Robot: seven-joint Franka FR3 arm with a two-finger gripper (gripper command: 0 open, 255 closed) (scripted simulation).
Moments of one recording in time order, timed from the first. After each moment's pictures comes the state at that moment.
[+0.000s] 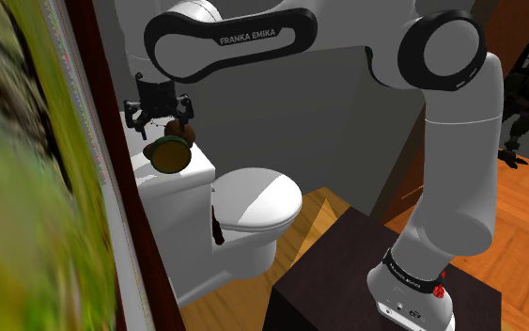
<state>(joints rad) 0.14 0.40 0.53 -1.45 -0.45 1.88 1.01</state>
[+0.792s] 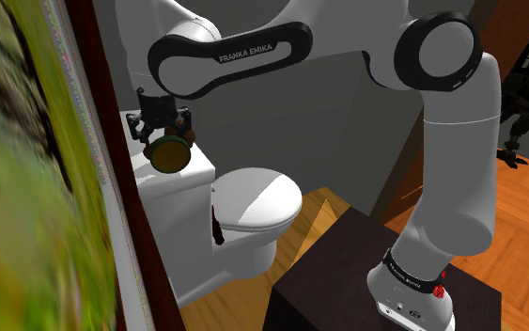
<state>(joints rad) 0.14 0.41 0.52 -1.50 -0.46 1.95 1.03</state>
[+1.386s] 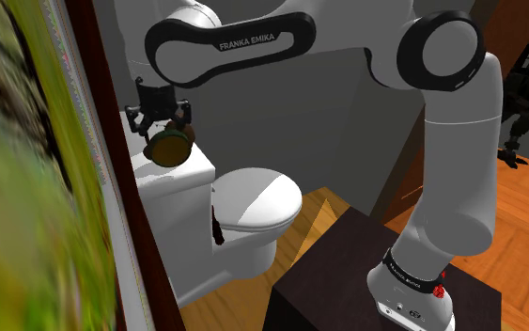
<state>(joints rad) 0.14 0.40 0.53 -1.46 -0.45 1.90 1.02</state>
